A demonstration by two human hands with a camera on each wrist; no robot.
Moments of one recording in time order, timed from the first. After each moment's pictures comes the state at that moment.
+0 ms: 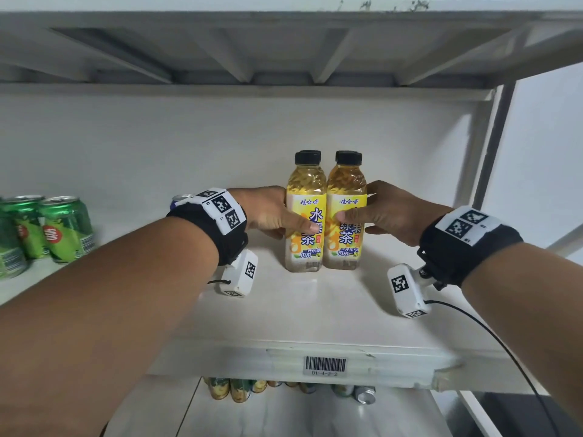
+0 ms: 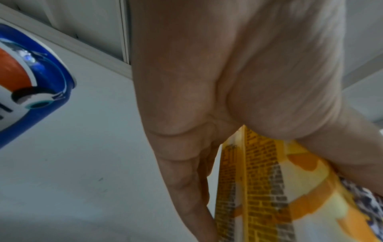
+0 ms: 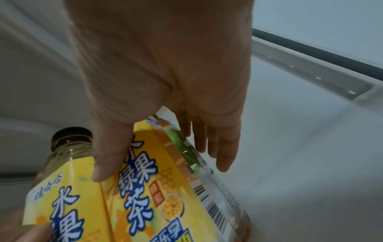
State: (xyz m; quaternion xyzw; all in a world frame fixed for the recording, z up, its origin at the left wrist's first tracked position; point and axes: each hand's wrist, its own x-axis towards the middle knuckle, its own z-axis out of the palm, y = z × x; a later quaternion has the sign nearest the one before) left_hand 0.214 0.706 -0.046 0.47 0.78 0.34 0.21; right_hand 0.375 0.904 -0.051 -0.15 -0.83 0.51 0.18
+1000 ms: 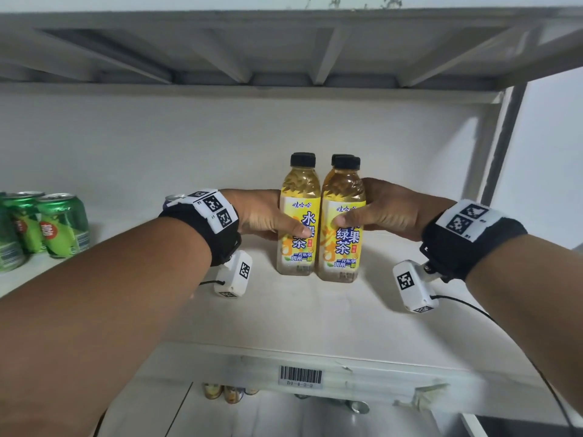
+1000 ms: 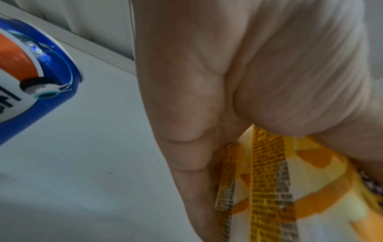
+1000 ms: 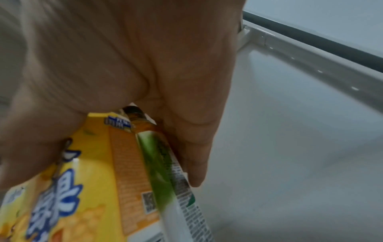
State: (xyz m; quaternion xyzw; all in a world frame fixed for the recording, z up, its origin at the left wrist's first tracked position) left_hand 0.214 0.715 -0.048 0.47 0.75 0.38 0.28; right_hand 0.377 0.928 -0.035 0.01 -0.86 0.49 0.09
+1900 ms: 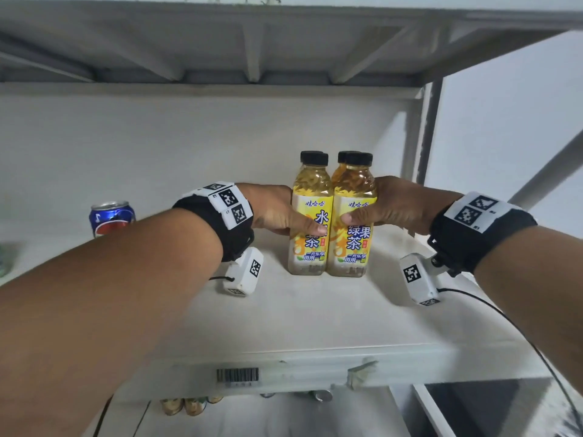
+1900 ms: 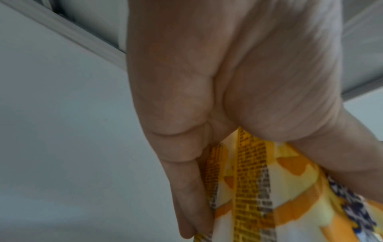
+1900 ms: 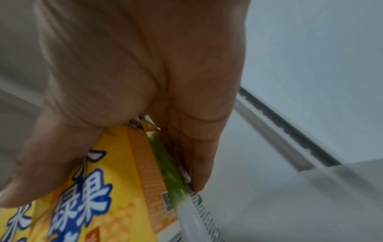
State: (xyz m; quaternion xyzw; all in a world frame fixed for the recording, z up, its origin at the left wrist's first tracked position) left_hand 0.285 0.814 -0.034 0.52 0.75 0.32 0.28; right_hand 0.463 0.993 -0.031 -0.10 -0.87 0.45 0.14
